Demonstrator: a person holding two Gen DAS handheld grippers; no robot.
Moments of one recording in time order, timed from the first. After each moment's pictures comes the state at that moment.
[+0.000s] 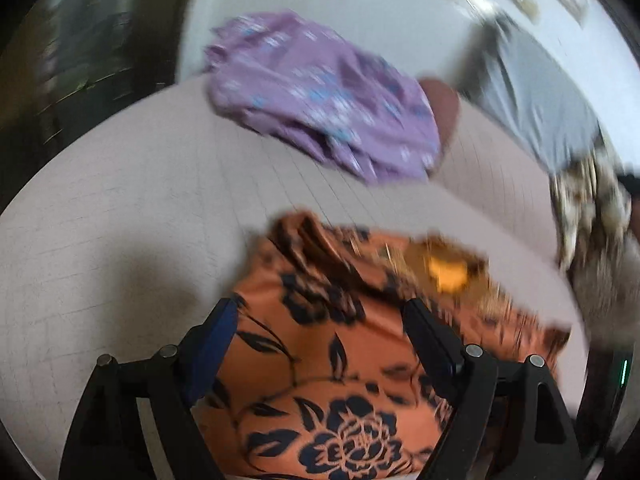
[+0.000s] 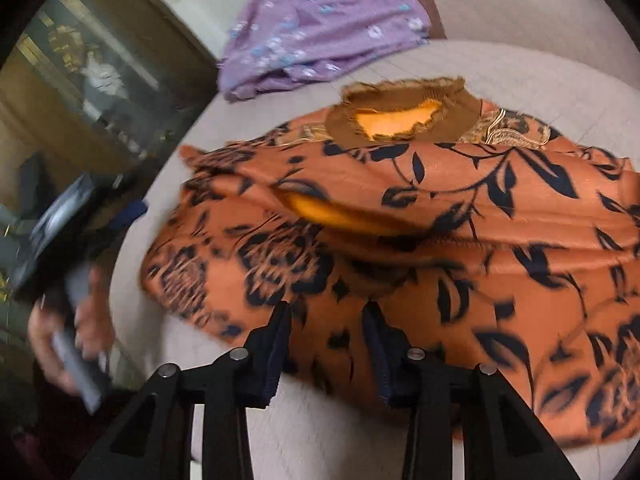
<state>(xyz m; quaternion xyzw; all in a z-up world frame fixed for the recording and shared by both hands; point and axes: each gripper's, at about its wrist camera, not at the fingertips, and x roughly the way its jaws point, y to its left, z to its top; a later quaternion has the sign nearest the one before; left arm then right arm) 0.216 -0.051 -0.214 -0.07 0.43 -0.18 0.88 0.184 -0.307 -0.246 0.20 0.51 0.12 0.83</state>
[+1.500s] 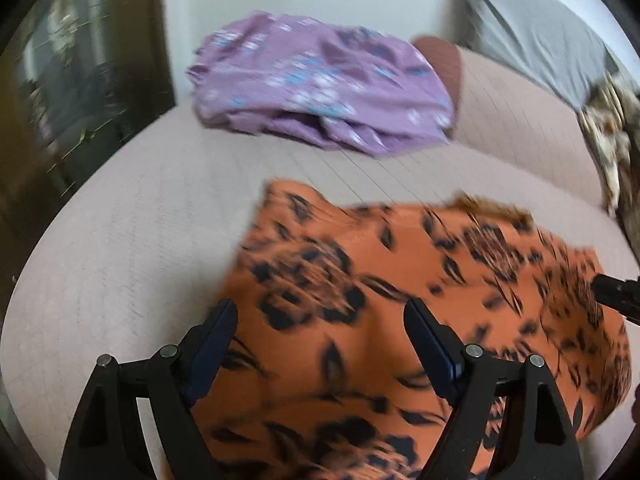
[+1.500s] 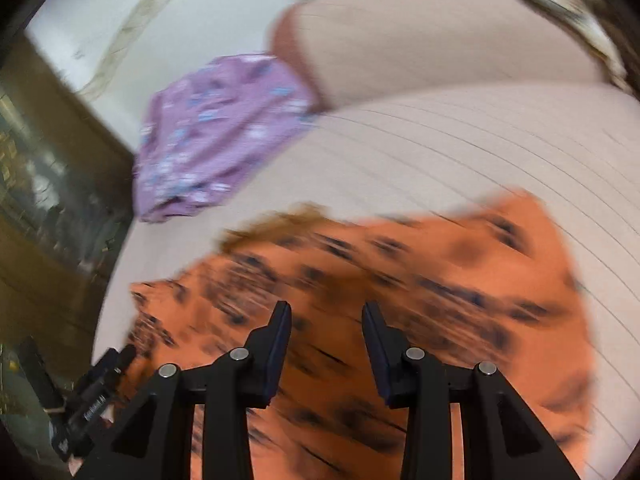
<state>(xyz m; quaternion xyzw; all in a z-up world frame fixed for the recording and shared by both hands) 0.218 -0.102 -0.241 0.05 0.43 -0.13 0.89 0.218 -0.425 -0.219 0.27 0.45 -0.03 0.85</state>
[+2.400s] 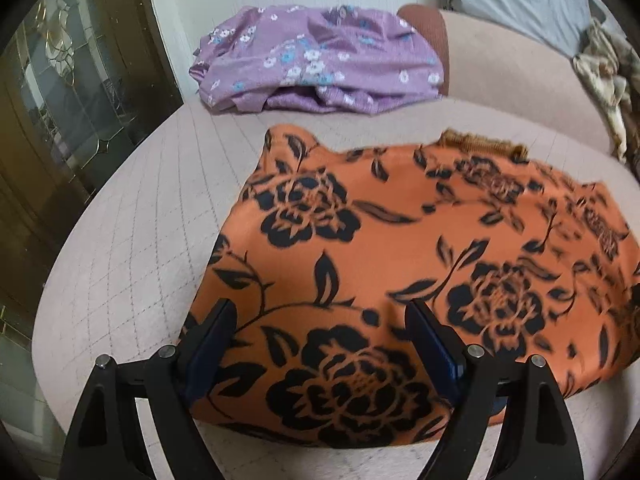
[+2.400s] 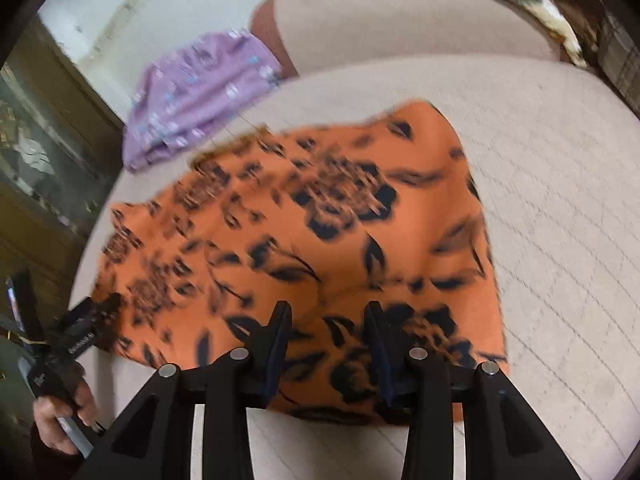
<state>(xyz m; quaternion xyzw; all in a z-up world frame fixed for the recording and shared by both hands) 0.168 -0.102 -0.244 0.11 0.43 -0.10 0.89 0.114 -0.424 -0.223 0.23 0.46 -0.03 0.86</state>
